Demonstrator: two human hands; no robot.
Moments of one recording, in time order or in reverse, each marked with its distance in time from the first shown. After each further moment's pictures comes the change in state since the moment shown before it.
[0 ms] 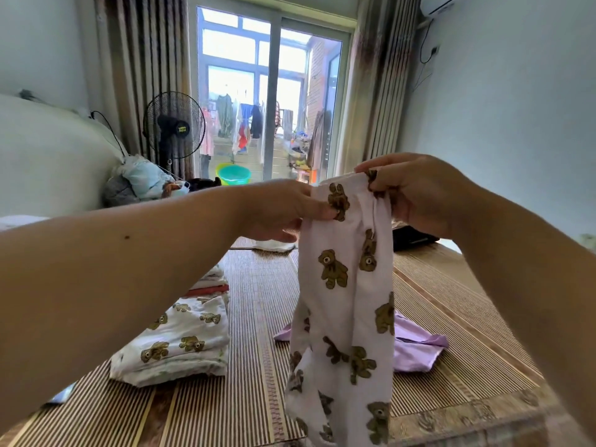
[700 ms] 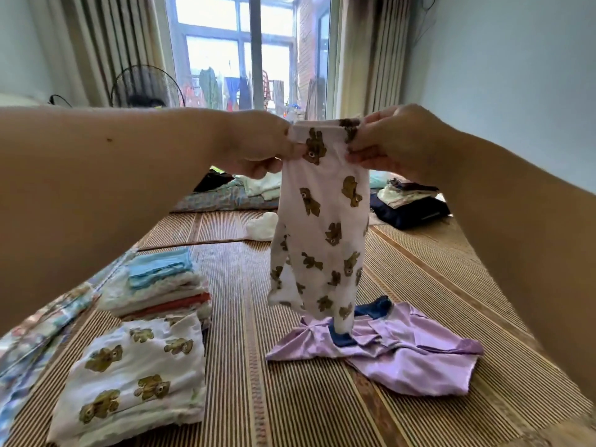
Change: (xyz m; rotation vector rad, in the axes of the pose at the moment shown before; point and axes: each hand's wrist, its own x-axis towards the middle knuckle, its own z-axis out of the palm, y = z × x) left_hand 0.149 0.001 -0.068 0.332 0.172 -0.016; right_hand 0.145 0.060 -0.035 -0.123 0.041 0.021
